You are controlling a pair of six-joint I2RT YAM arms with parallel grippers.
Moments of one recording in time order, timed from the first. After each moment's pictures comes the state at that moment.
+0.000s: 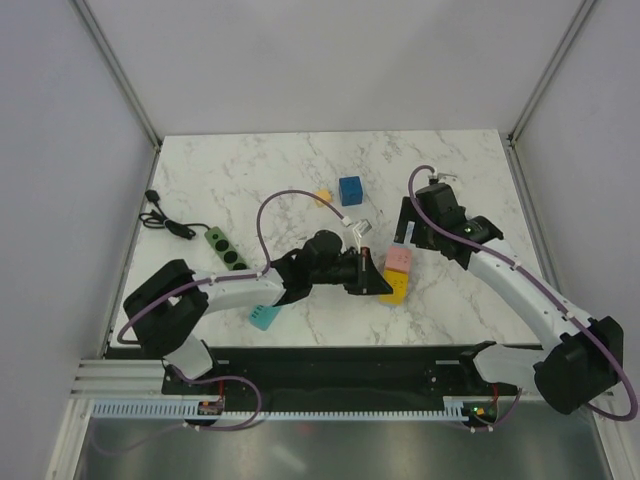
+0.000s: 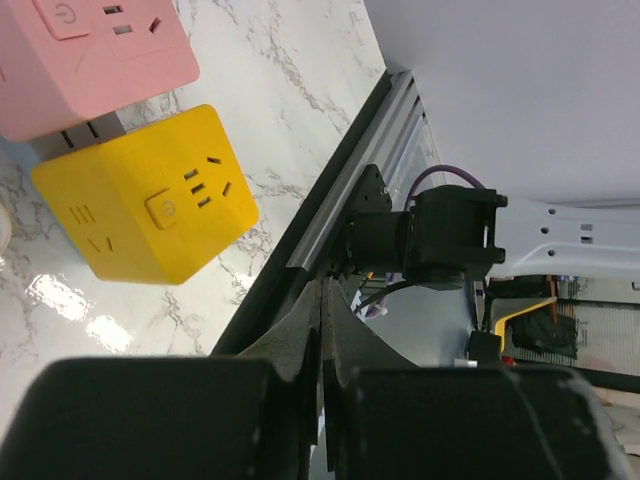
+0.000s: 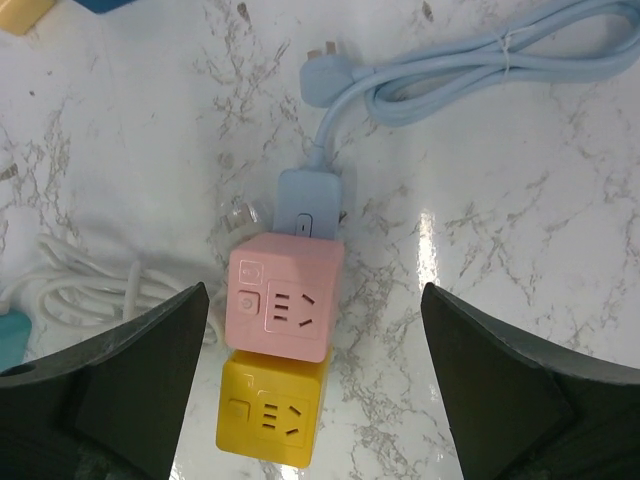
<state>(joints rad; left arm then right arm) -0.97 1.56 0.83 0.38 0.40 -0.90 0.46 1.22 1.04 -0.67 0.31 0.55</state>
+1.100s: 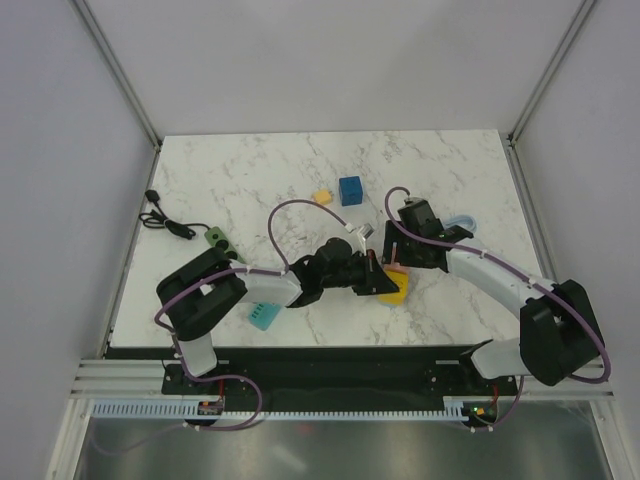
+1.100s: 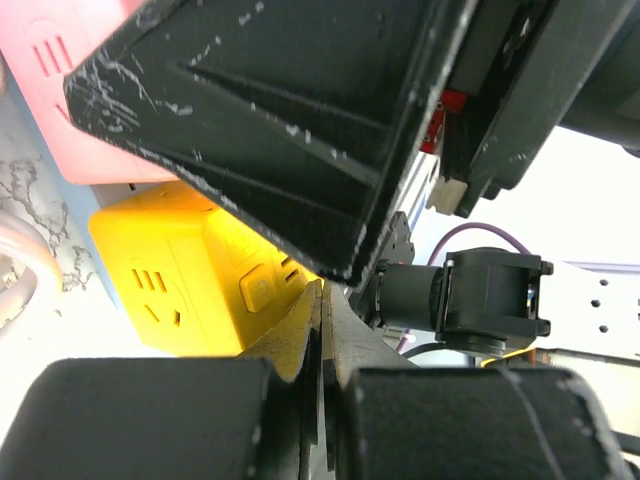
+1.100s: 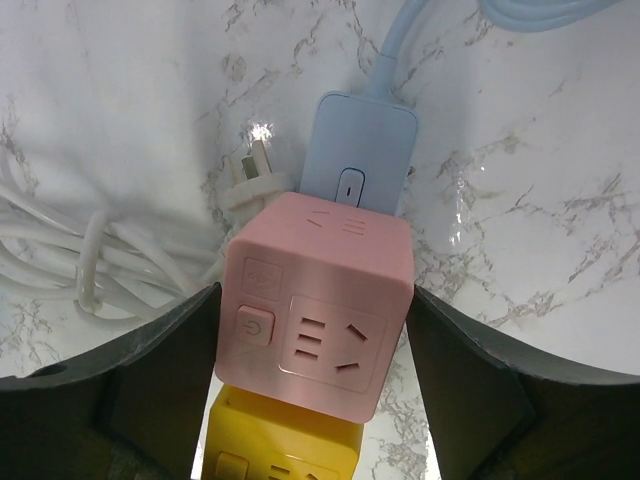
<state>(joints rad) -0.99 1.79 0.85 0.58 0.31 -1.00 0.48 1.37 0.87 -0.49 0.11 0.55</state>
